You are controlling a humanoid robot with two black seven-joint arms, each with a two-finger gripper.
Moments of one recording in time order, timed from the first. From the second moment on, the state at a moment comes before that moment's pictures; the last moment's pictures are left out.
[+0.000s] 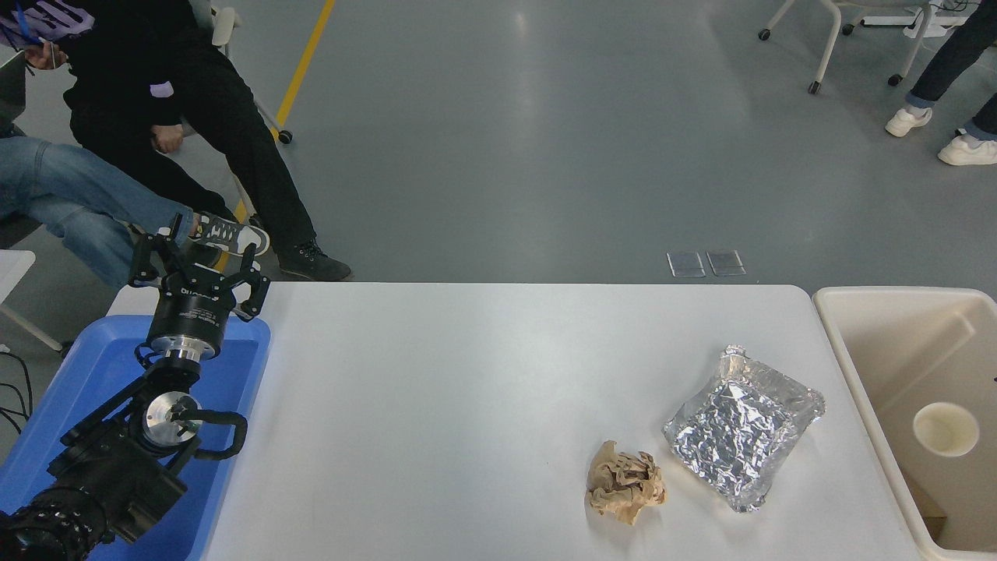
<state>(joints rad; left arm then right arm) -0.60 0.24 -0.90 -0.42 -0.07 -0.57 -0.53 0.65 -0.53 -0.72 0.04 0.01 0.04 0.06</state>
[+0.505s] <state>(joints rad) -0.60 0.24 -0.90 -0.42 -0.07 -0.57 -0.53 0.97 -0.70 -0.83 0.53 -0.01 0.03 0.06</state>
